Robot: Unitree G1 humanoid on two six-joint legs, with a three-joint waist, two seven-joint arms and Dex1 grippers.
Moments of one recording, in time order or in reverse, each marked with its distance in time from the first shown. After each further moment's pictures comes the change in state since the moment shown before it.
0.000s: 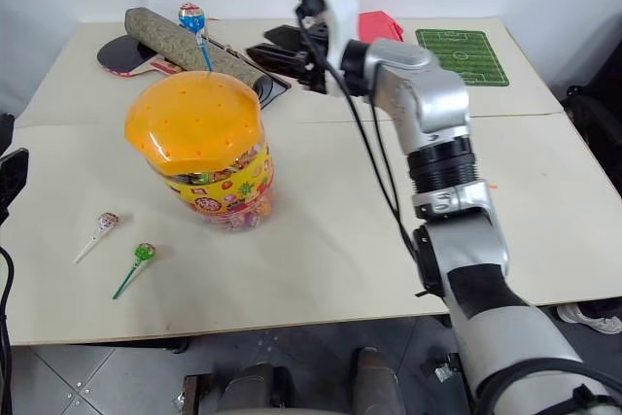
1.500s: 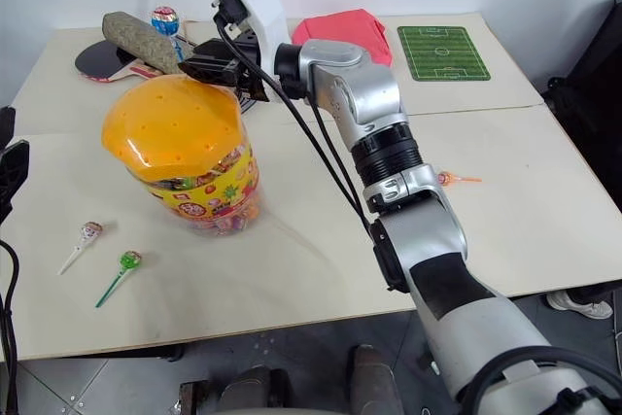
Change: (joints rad) left arm -0.014 -0.010 -0.008 -0.012 -0.012 0.000 0.030; right arm -0.099 0.127 0.028 0.167 -0.073 -0.074 0.080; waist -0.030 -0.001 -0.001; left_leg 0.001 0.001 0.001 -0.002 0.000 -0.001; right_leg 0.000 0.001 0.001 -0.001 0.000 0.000
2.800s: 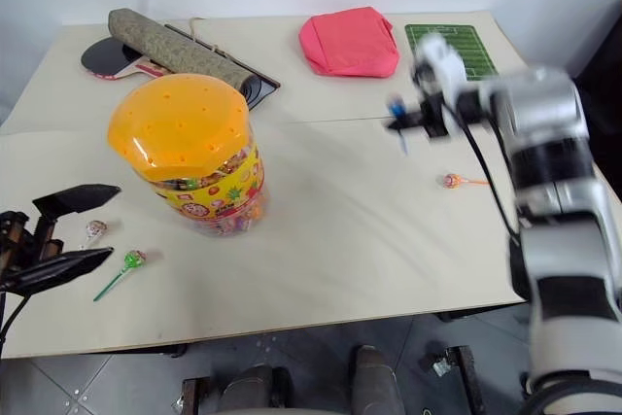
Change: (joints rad) left arm 0.219 0.138 -0.157 -0.133 0.109 0.022 -0.333; right arm 0.380 -0.746 0.231 -0.212 -0.160 0.385 0.314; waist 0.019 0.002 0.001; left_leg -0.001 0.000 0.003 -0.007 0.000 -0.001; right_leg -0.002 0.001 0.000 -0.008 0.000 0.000
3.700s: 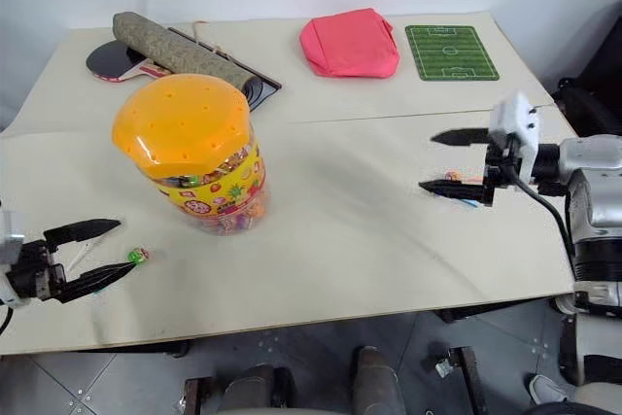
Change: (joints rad) left arm 0.090 -0.040 -0.072 0.213 0.438 -0.300 0.150; right arm 0.365 0.016 -0.458 -0.163 0.316 -0.693 0.199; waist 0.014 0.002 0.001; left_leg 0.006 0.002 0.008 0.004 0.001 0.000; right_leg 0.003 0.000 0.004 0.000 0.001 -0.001
